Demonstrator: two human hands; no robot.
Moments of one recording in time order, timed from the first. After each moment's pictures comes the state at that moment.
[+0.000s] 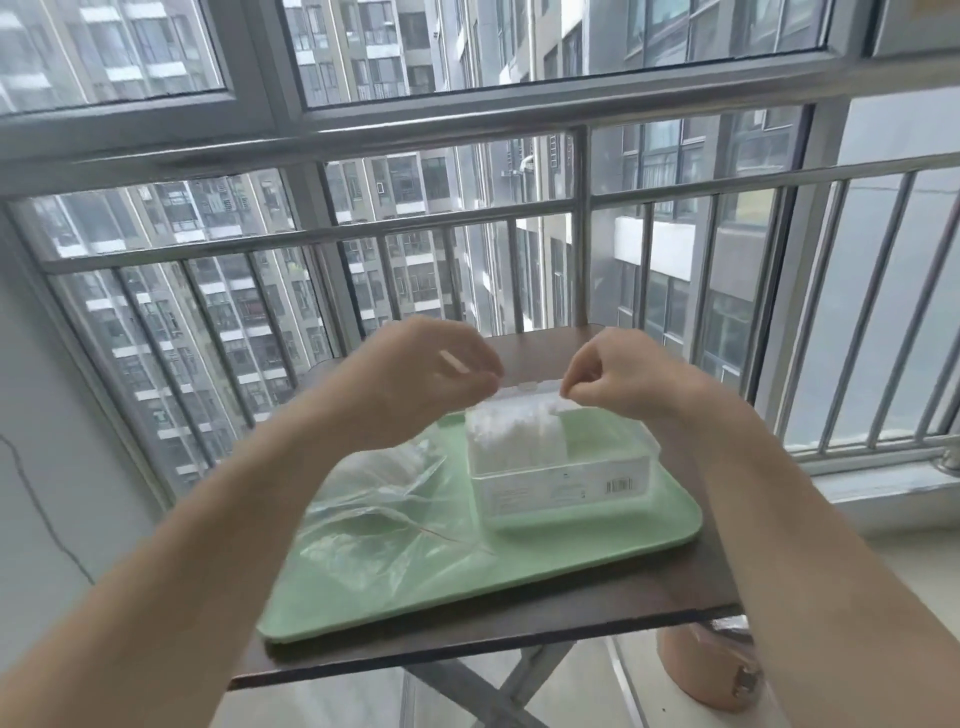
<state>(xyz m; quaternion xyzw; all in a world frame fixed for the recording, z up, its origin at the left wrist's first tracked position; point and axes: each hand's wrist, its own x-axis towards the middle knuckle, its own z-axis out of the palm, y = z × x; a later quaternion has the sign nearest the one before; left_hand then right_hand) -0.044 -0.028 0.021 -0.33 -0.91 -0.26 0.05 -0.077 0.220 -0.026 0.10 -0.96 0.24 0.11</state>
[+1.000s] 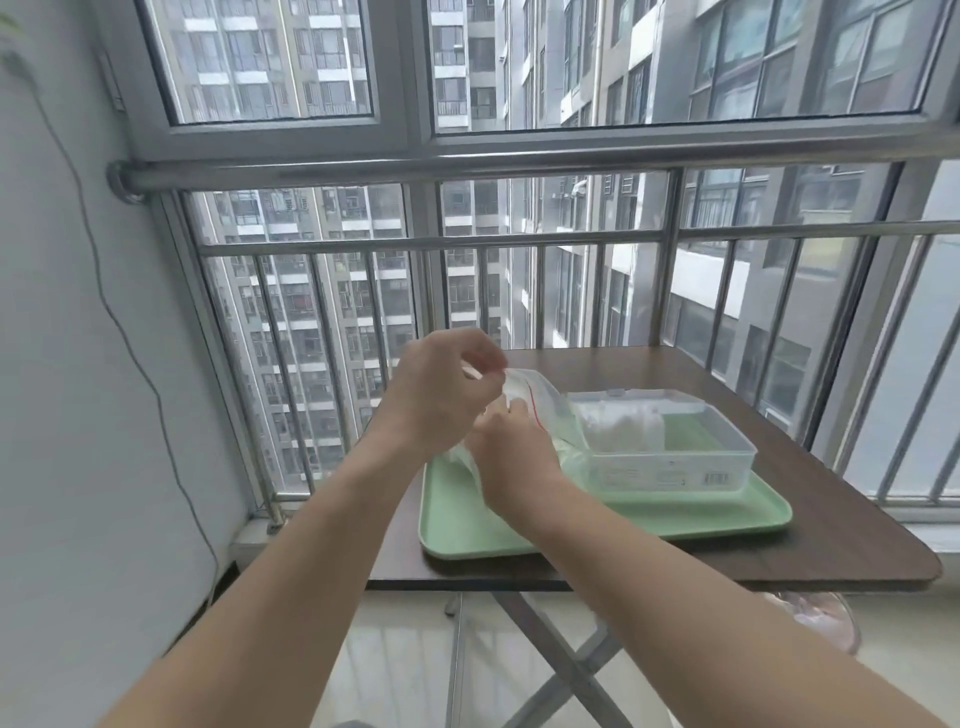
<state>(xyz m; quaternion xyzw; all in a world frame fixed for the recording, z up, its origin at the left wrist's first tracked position) -0.013 -0.127 -0.005 -0.20 -0.86 -0.38 0.27 -0.014 -0.024 -0.062 0.15 -0.97 0.02 0.19</state>
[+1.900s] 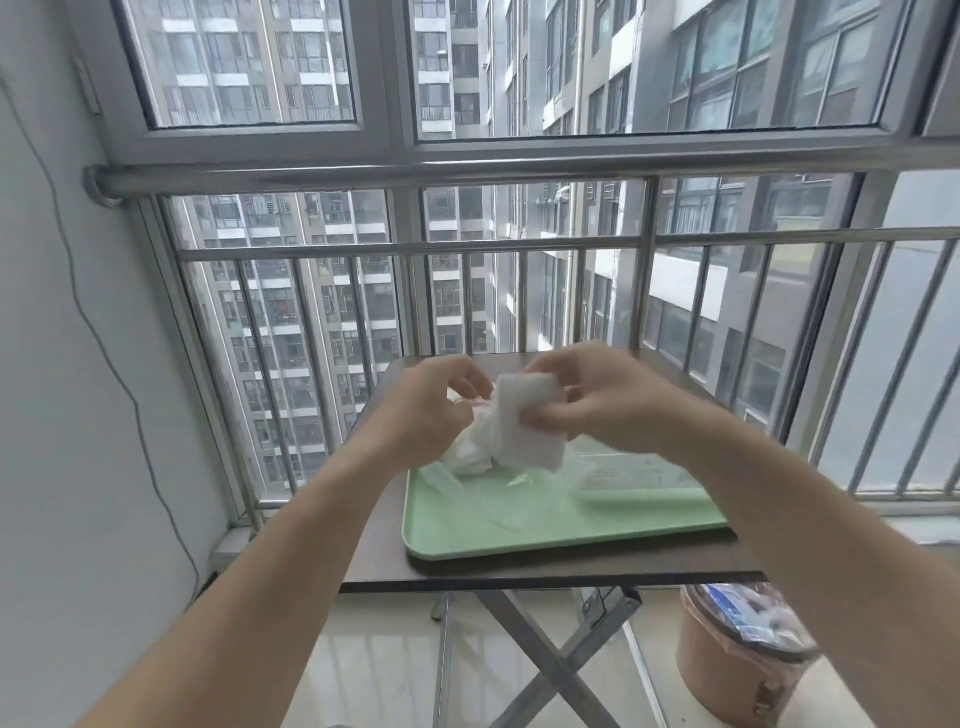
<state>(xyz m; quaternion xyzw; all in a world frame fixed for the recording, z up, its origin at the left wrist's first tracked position) -0.013 -0.131 -0.012 -0.19 -0.91 -0.35 0.13 0.033 0.072 0.020 0.21 -0.89 0.40 0.04</state>
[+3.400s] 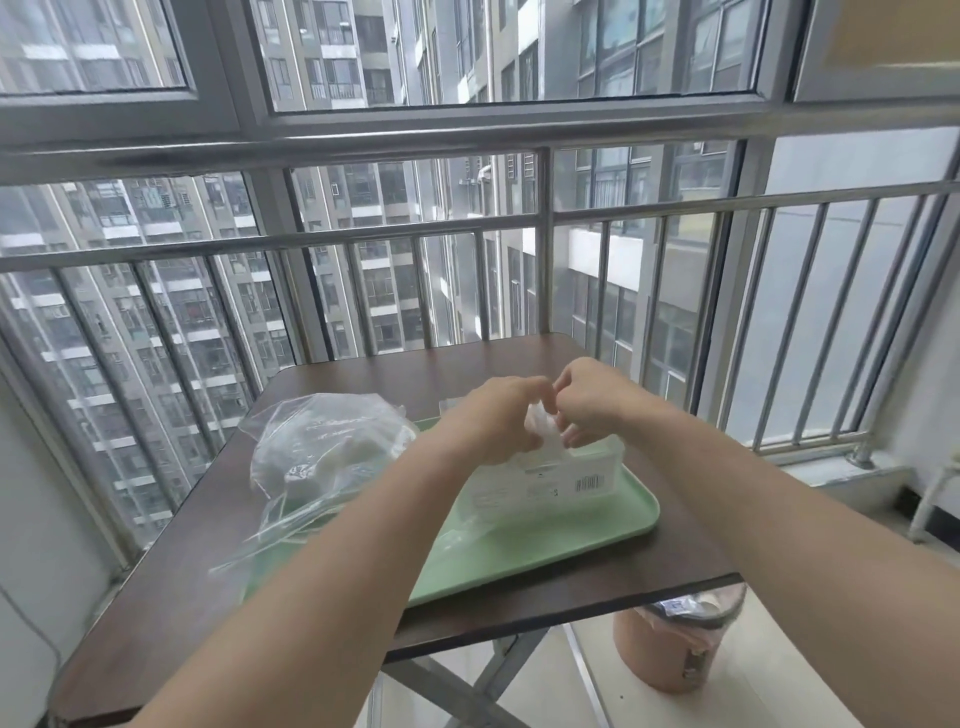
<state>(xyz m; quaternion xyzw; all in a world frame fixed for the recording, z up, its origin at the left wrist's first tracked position) -0.105 0.060 -0.050 -0.35 -0.92 -0.18 0.03 -0.067 0.202 -0.034 -0.11 -0.91 0.40 0.02</state>
